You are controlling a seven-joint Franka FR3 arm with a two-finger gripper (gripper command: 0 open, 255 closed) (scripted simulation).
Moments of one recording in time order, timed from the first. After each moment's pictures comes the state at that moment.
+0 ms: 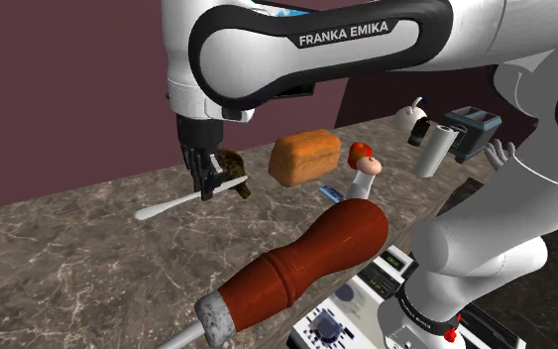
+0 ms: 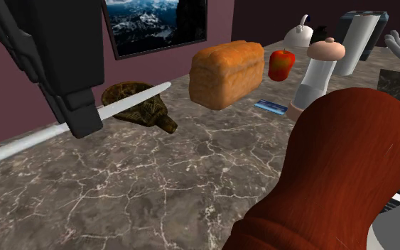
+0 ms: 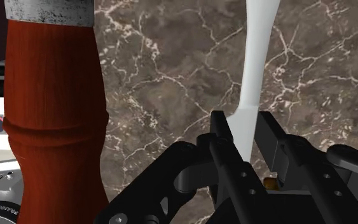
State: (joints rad) arm -0.62 -0.05 1.32 -1.89 0.06 1.87 2.25
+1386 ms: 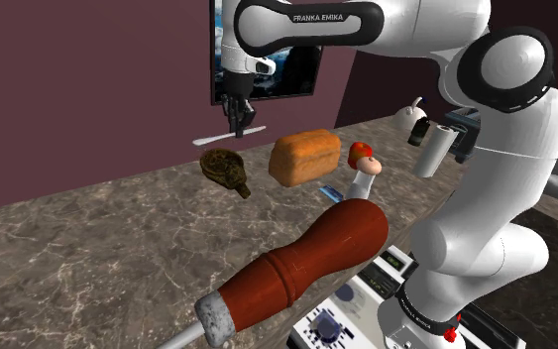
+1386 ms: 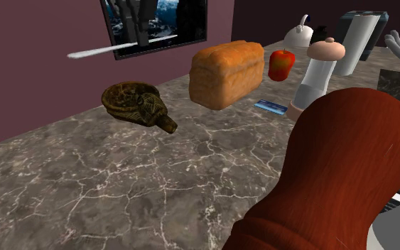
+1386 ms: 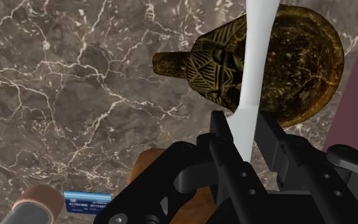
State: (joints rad) arm -0.65 0.32 1.11 -1.61 -0.28 1.74 2.06
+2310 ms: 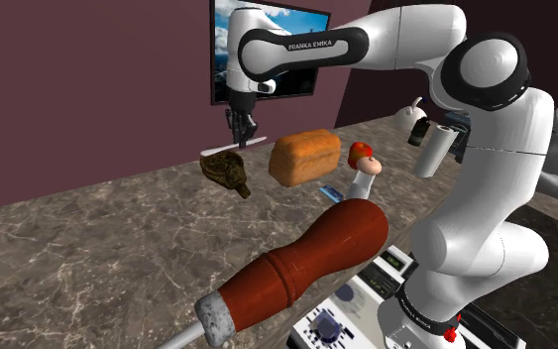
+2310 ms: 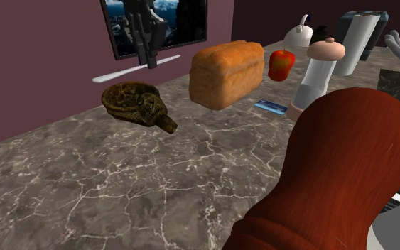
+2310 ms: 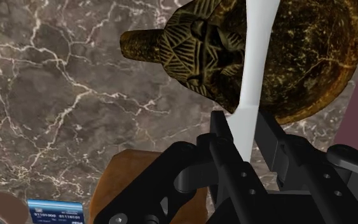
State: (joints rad) arm -0.64 0.41 1.05 -1.66 -0.35 1.84 2.04
